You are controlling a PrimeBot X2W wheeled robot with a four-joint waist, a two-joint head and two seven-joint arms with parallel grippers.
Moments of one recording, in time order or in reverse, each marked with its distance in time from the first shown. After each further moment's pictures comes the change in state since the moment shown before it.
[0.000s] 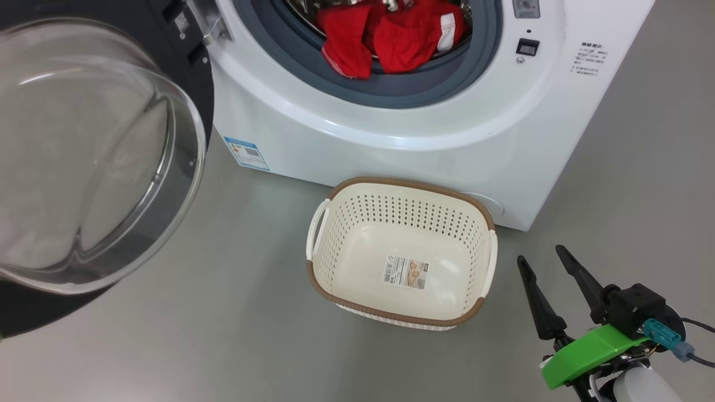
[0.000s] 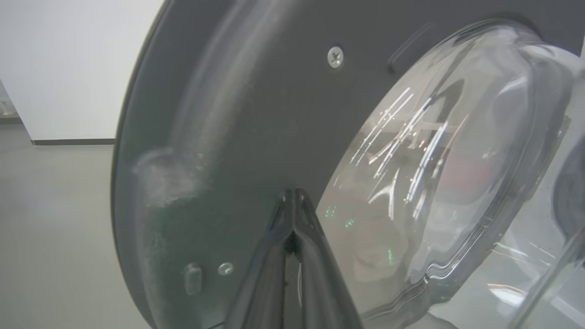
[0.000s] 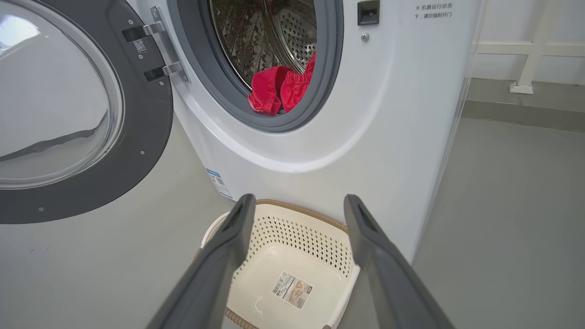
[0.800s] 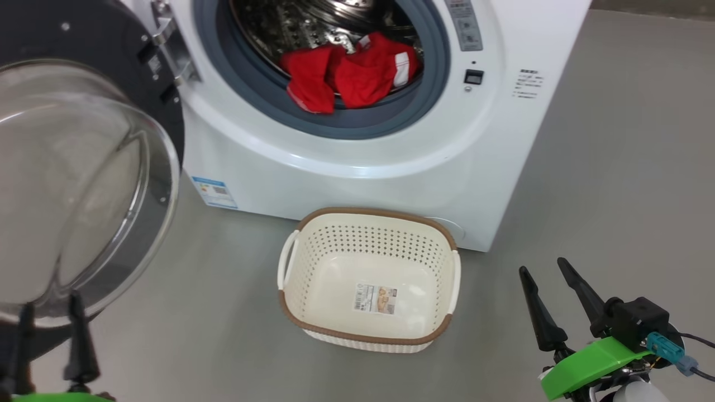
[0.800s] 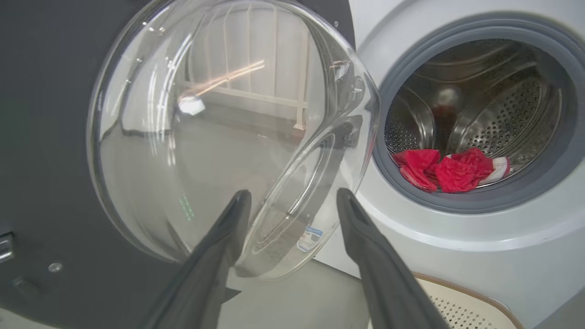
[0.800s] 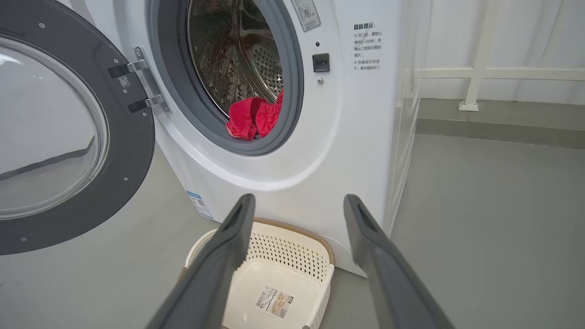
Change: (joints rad) left arm 0.409 -0.097 -0.310 -0.415 -0.152 0.000 0.000; right arm 0.046 0.034 -0.034 -0.015 0.007 0.000 0.000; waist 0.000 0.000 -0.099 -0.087
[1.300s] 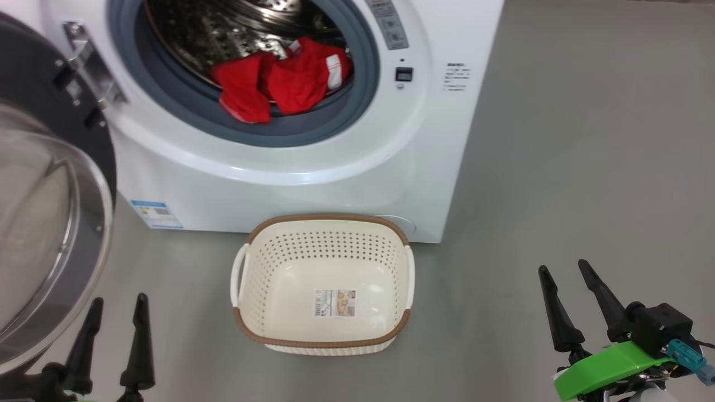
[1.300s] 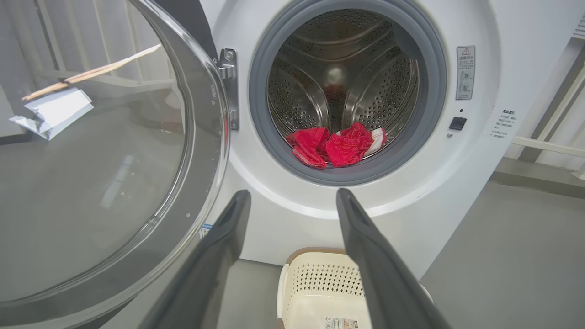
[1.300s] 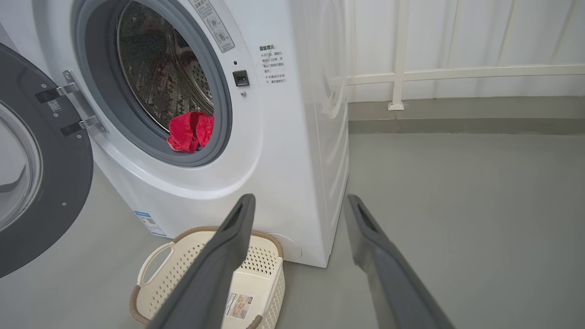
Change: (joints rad) left arm 0.065 0.018 -0.180 -0.101 -0.030 0.000 0.000; right arm 0.038 0.015 -0.069 -0.039 0.001 0.000 0.000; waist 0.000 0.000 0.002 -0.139
